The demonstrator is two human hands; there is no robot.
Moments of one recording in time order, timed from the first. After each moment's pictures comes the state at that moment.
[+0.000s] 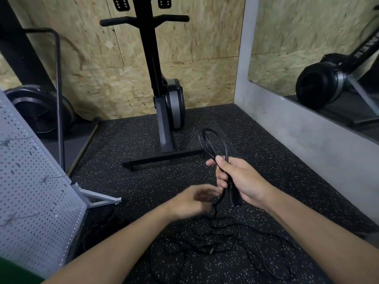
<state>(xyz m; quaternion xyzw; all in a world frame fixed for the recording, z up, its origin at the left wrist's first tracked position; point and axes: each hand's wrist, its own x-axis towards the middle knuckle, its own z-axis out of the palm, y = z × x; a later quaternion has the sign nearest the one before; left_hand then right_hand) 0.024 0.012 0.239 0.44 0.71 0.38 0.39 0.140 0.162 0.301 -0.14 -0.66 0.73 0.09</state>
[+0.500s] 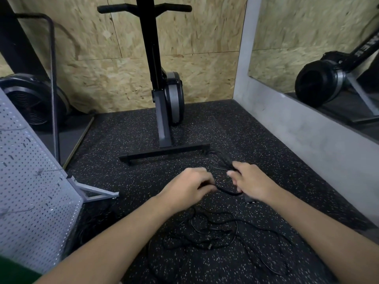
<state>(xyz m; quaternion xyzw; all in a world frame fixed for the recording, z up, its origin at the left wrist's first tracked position) 0.013 0.007 0.258 0.60 0.75 0.28 0.02 0.140 0.191 0.278 -0.24 -0.93 0.29 0.02</state>
